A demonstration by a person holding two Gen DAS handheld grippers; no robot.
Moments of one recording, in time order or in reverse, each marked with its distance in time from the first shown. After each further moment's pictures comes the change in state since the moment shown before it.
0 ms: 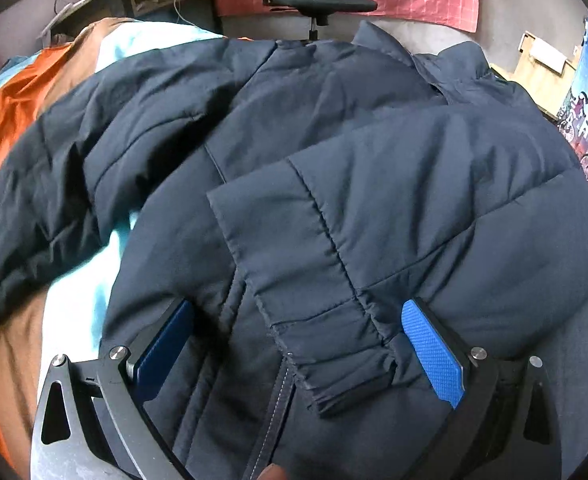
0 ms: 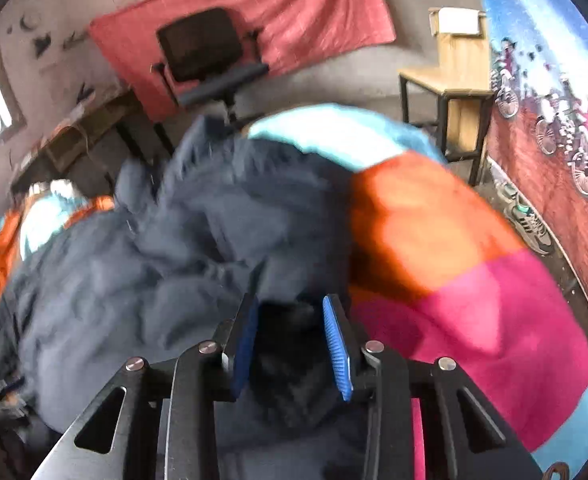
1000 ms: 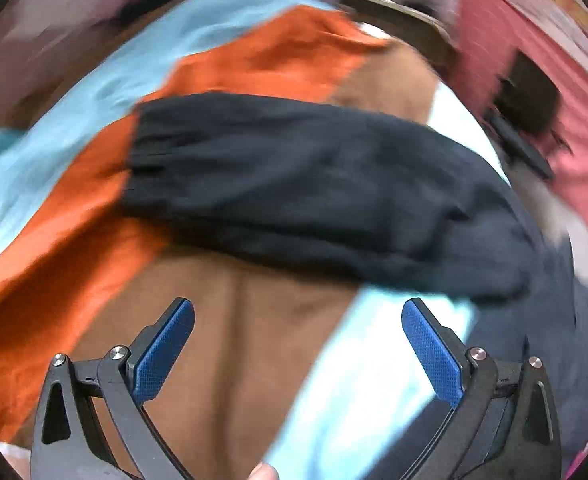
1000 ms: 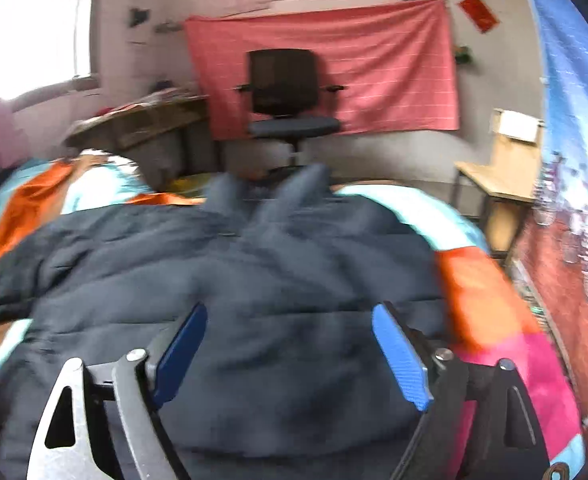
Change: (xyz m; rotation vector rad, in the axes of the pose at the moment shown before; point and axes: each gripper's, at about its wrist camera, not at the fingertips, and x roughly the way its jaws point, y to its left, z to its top) left arm -0.110 0.245 -0.080 -0.769 -0.184 0.259; right arm -0.055 0.119 -0.022 -0.271 -0.220 0.099
